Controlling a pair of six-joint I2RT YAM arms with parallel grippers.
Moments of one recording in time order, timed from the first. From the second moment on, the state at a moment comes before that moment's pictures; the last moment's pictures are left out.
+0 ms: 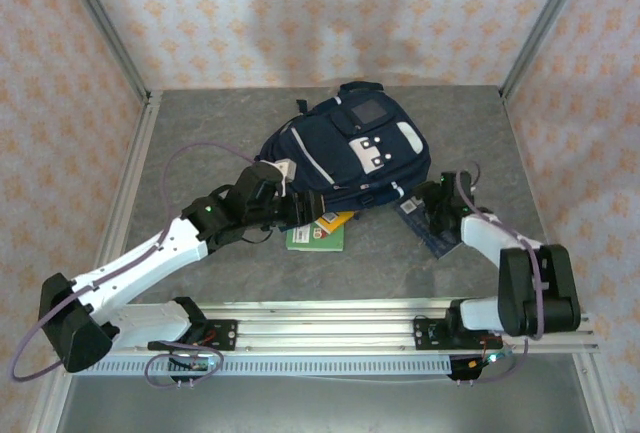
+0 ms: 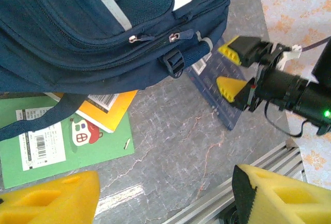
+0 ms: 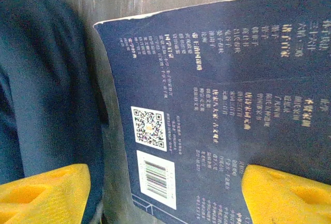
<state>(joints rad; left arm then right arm) -0.73 1.14 0.98 -0.52 0.10 -0.82 0.11 1.31 0.53 -0.14 -0.13 1.19</state>
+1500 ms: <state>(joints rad) -0.91 1.71 1.01 -0.41 0.11 -0.72 0.42 1.43 0.71 -0.53 -0.09 0.65</state>
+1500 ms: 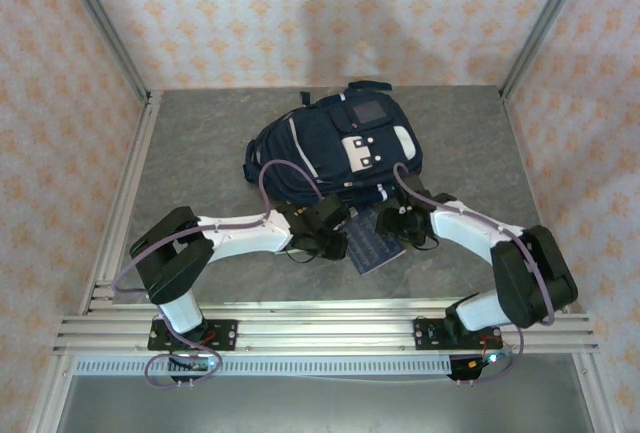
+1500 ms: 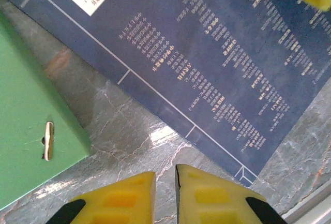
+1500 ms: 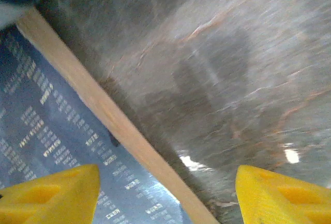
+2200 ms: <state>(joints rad) -0.86 1.73 0.97 -0.41 0.07 -0.67 0.56 1.36 0.62 -0.47 -0.35 0.66</state>
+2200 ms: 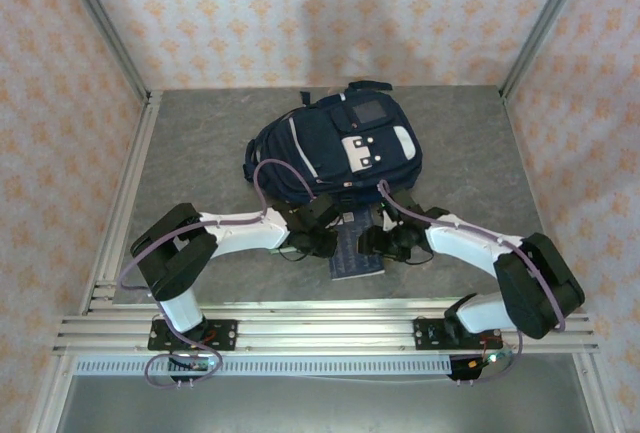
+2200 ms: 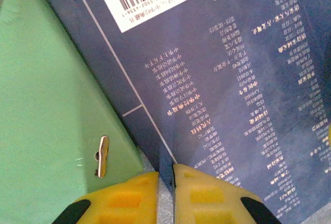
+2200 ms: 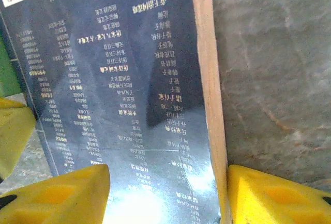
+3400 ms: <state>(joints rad) -0.83 1.69 0.91 -0.39 0.07 -0.64 0.56 1.32 0.61 -0.17 -0.61 0.98</state>
